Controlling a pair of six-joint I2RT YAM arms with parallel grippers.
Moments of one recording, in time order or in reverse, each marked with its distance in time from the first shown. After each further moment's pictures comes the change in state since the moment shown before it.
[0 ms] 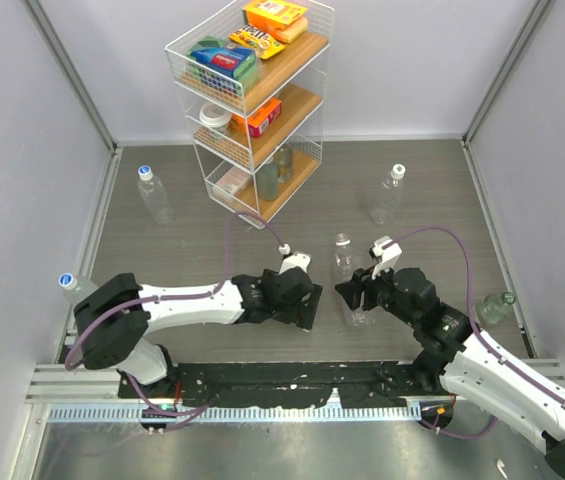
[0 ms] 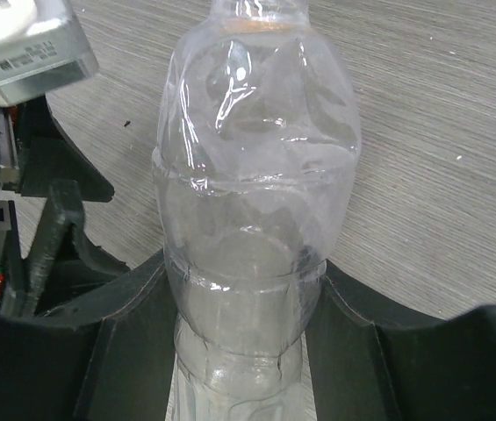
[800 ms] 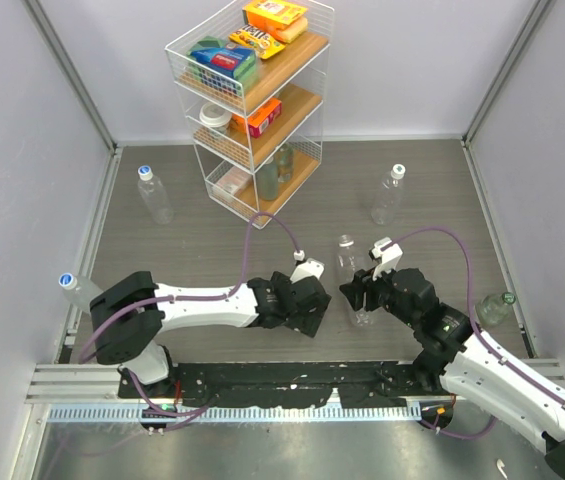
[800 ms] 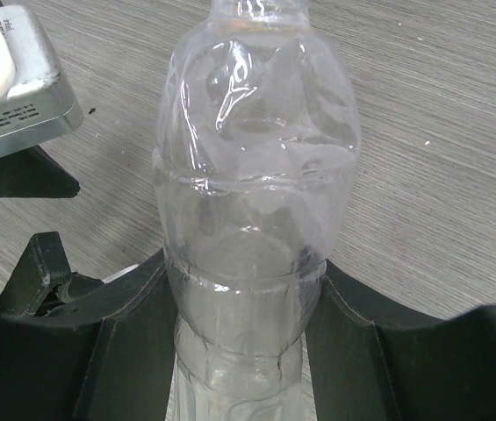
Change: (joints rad) left arm -0.081 0.099 0.112 -0.128 -0.122 0.058; right arm 0.000 -0.008 0.000 -0.045 0.047 -0.039
